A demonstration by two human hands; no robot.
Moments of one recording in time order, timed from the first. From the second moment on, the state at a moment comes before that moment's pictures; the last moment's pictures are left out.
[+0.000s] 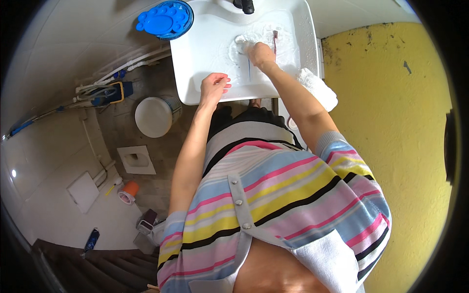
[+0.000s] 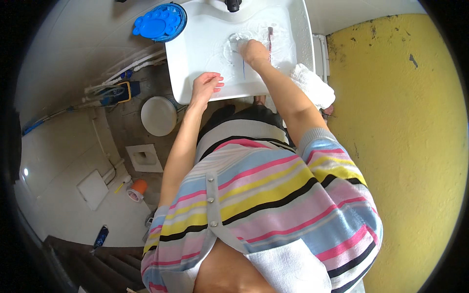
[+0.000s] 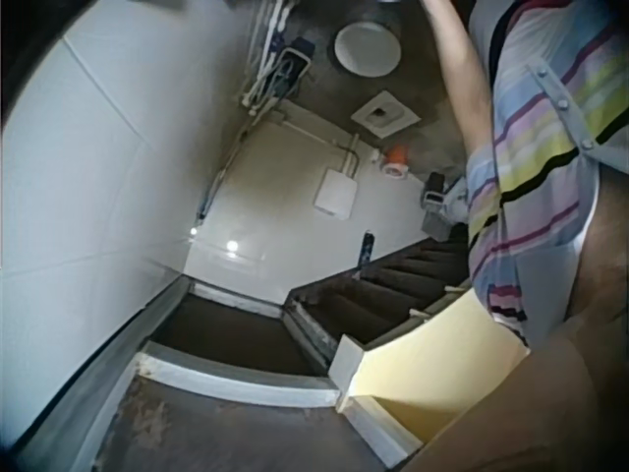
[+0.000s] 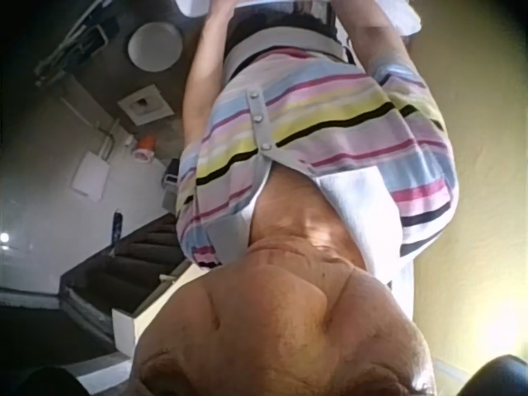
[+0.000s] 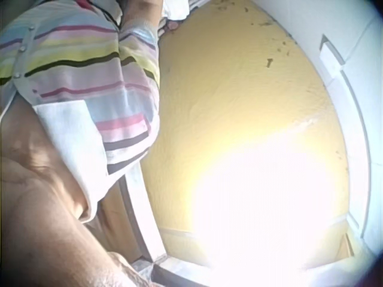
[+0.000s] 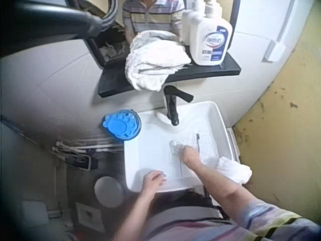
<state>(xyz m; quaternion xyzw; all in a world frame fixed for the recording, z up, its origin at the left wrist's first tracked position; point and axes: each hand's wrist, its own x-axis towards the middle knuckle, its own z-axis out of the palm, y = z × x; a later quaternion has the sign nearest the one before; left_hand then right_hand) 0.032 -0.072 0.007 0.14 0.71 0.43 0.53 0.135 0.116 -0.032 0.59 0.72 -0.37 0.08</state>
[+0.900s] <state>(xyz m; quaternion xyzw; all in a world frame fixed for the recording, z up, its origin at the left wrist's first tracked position) 0.041 -0.051 0.030 0.28 0.76 0.41 0.42 0.158 0.112 -0.086 0.54 0.79 -0.27 -0.12</state>
